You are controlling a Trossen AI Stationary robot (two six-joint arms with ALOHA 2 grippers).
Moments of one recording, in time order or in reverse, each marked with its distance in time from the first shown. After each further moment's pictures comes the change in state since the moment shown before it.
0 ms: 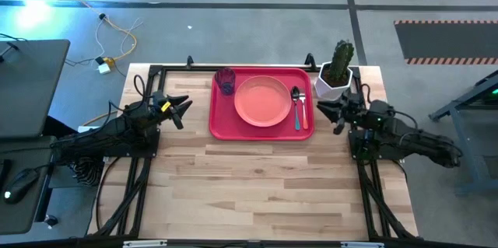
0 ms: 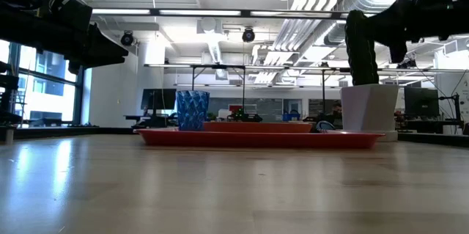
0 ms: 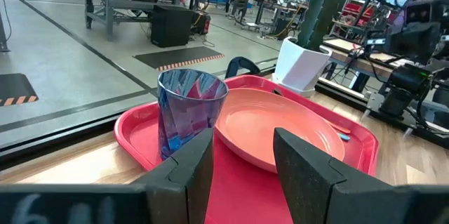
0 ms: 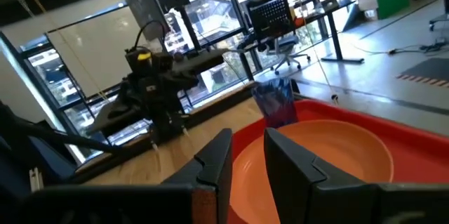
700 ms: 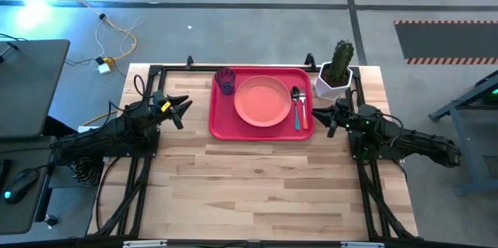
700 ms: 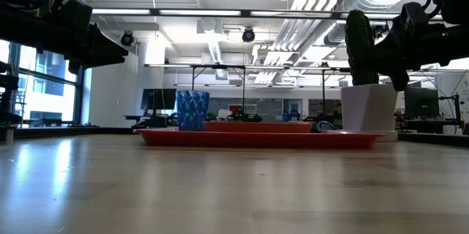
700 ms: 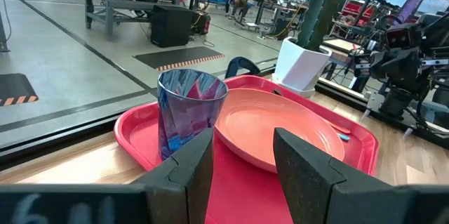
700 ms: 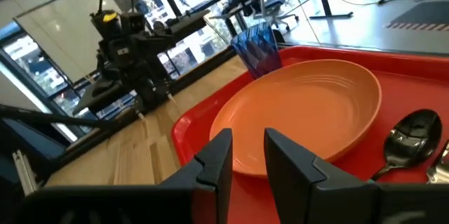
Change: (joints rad) left arm 0.000 0.000 0.000 0.000 0.000 0.000; right arm 0.000 0.015 -0.134 0.010 0.006 0.100
